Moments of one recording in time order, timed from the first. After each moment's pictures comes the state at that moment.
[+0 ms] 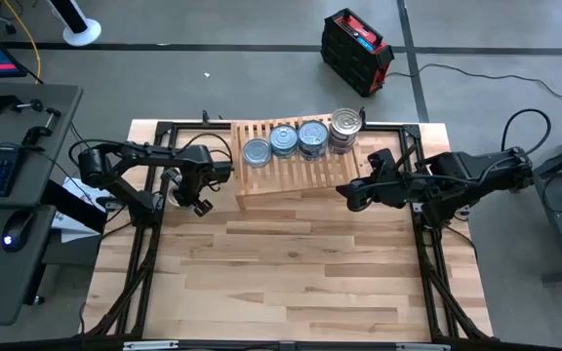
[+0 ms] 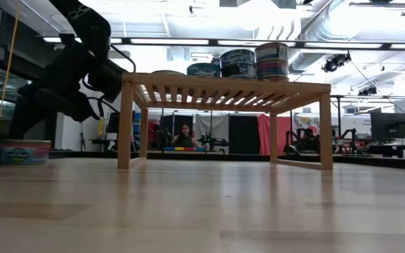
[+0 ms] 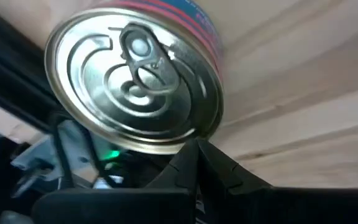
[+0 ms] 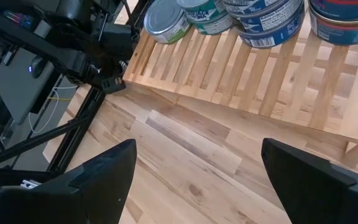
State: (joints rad) left arm 0.38 1.57 0.82 -1.34 0.03 -0.49; right arm 0.30 1.24 1.49 -1.09 0.52 1.27
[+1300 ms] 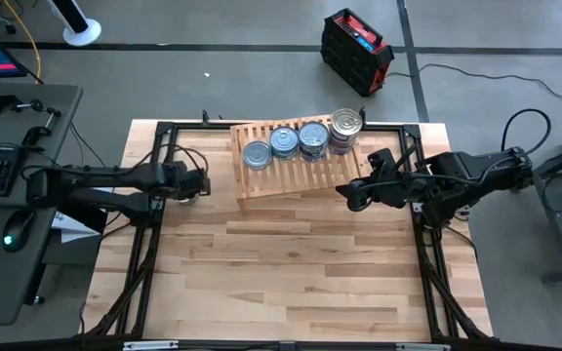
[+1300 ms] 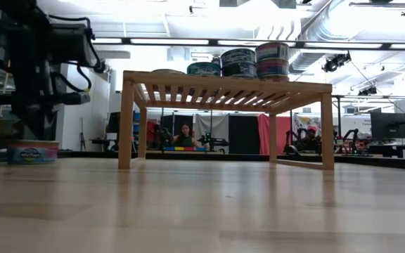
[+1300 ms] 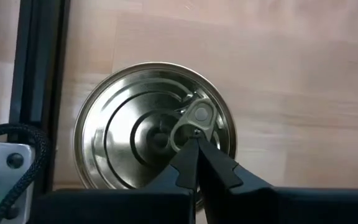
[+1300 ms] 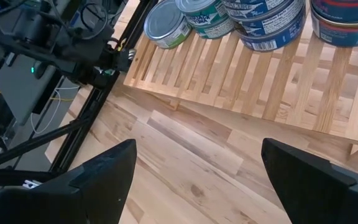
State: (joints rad) left arm 0.24 1.01 0.51 -0.94 -0.33 -1.40; right arm 0.30 1.24 1.49 -1.09 0.52 1.27
